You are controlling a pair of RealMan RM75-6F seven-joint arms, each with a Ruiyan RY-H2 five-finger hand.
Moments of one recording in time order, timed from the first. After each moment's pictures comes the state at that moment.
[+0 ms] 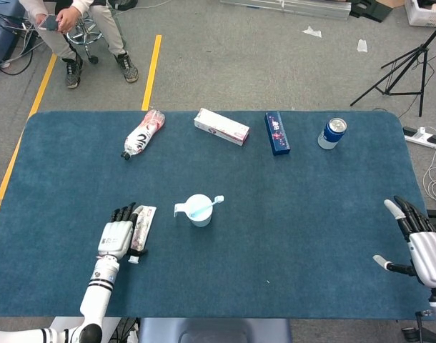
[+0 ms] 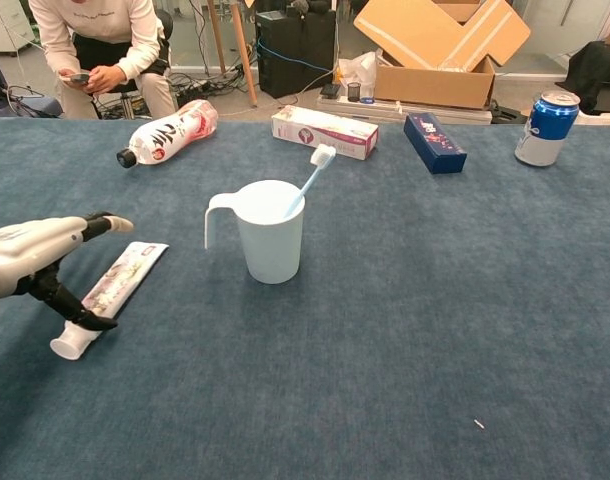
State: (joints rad) left arm -0.55 -1.63 -0.11 -1.60 0.83 1.23 0.58; right arm 0.06 -0.98 0.03 -1.69 -1.54 1.47 0.15
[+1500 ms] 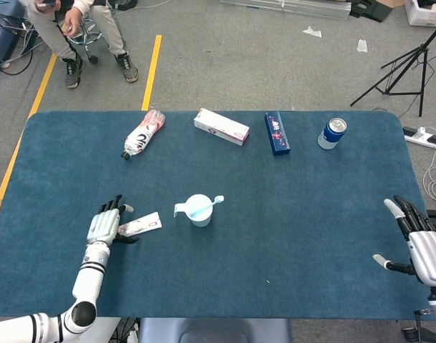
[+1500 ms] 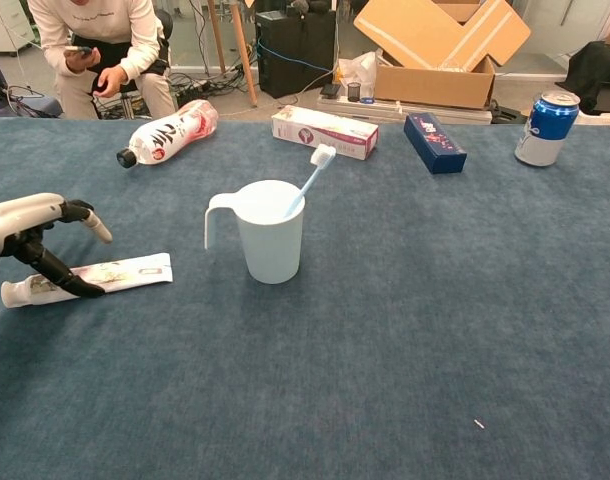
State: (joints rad) left arm -0.58 -1.56 -0.25 -1.62 0.59 1.11 0.54; right arm 0.06 -0.98 0.04 -1.69 -1.53 1.46 0.15
